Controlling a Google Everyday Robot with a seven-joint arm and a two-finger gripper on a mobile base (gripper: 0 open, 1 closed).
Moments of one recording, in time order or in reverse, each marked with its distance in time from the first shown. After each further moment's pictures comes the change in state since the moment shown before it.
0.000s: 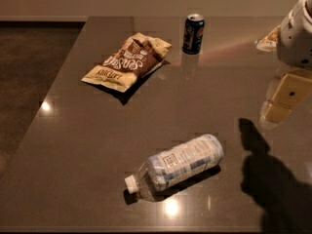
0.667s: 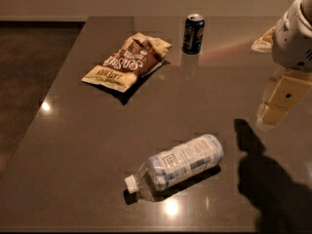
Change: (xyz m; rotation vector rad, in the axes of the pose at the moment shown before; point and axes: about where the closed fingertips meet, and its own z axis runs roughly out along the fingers) arm -0.008 0.004 0.002 -0.002 -0.010 -0.035
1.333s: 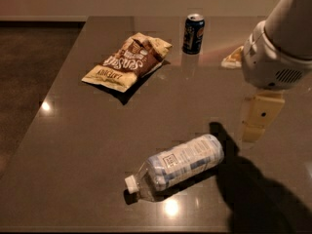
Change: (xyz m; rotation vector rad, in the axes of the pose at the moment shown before) arm -0.033 0.031 0.026 -0.073 -0.027 -0.141
